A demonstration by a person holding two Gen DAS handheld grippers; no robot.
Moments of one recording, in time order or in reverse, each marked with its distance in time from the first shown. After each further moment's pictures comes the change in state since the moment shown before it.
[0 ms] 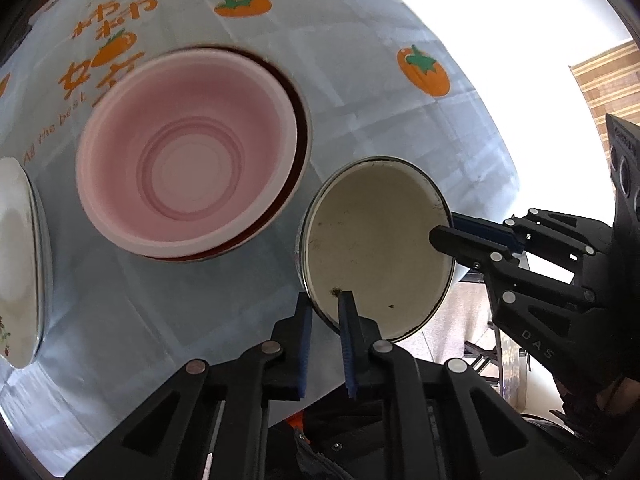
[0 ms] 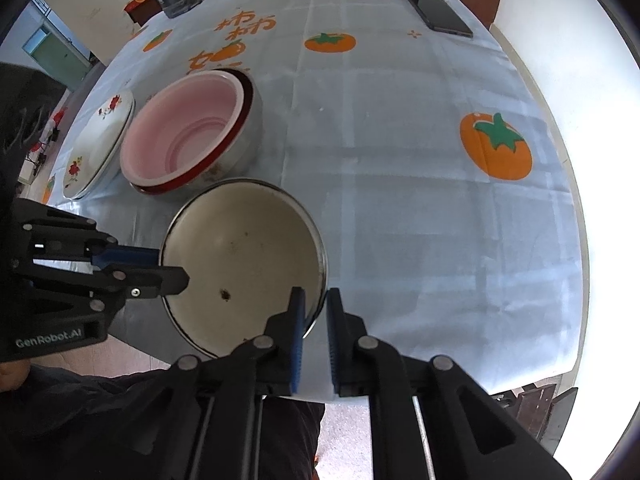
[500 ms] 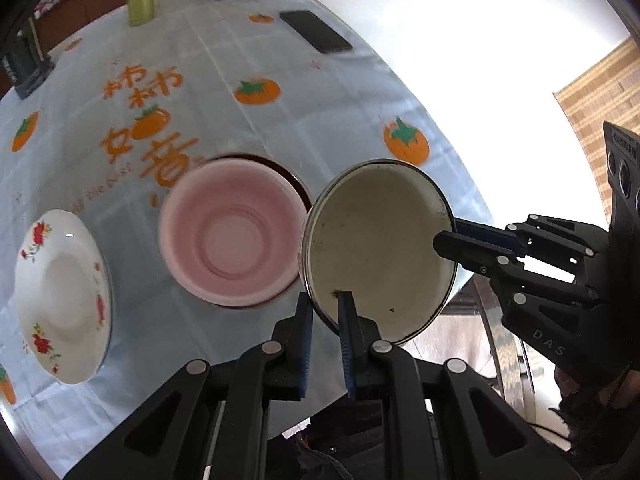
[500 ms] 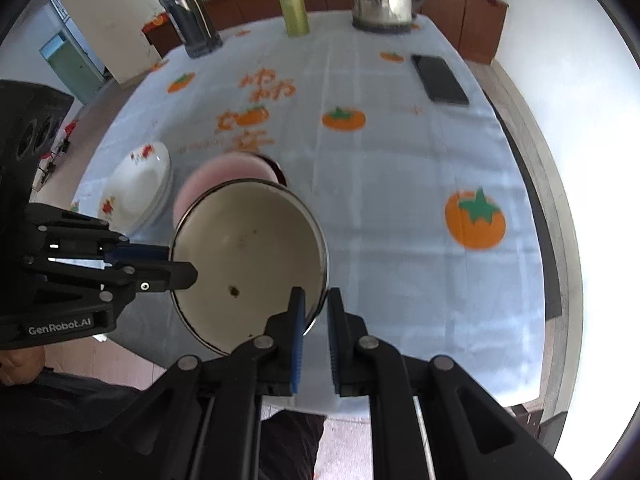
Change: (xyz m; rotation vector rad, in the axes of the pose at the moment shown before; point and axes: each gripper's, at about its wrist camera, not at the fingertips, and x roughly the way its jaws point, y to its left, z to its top) left arm -0.083 0.005 0.012 0.006 -0.168 0.014; right arm -0.069 0.016 0.033 -0.033 -0.136 0.007
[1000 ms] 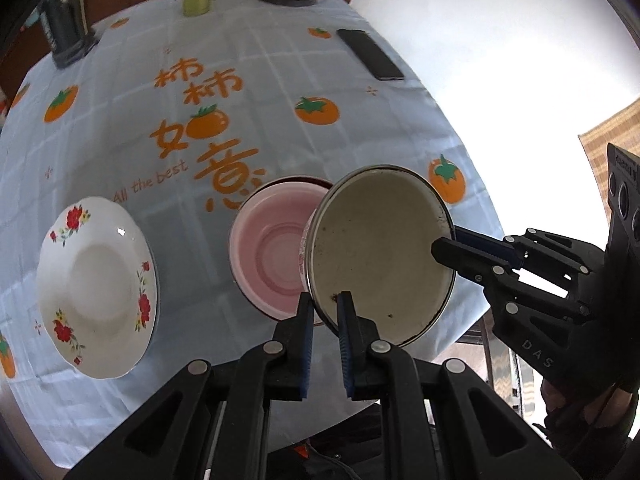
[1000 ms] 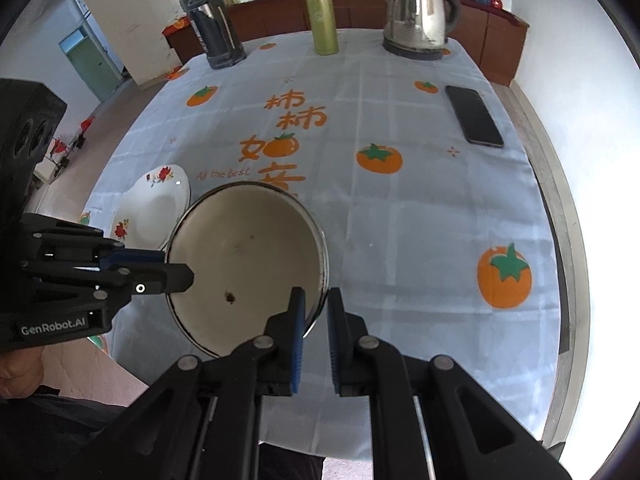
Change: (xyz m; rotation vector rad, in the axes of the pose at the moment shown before) left arm -0.012 0.043 0.013 -0.135 -0.027 0.037; right arm 0.020 0.027 0.043 -0.062 -0.034 0.039
